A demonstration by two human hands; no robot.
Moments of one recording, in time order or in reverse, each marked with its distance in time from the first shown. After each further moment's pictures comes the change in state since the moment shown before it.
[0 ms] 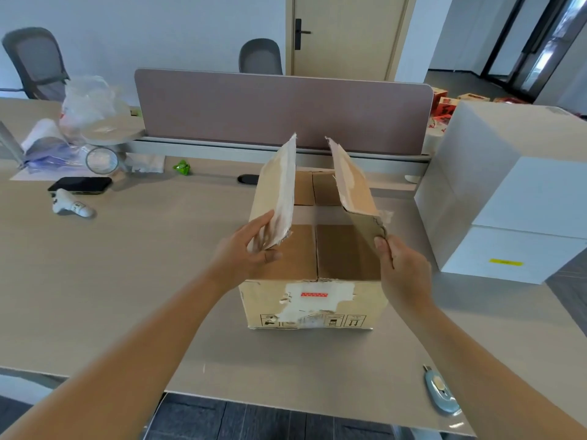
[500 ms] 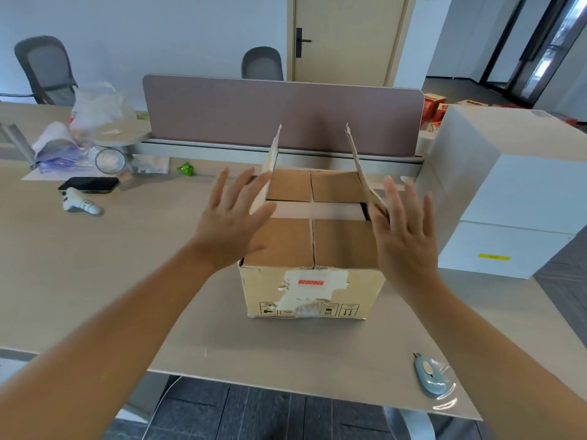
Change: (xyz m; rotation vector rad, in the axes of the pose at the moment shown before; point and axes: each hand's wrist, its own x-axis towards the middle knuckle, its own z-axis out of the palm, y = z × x) left_hand -0.024 0.052 -0.023 1.433 0.203 0.626; right_hand 0.010 0.001 -0.022 -0.695 0.379 -0.571
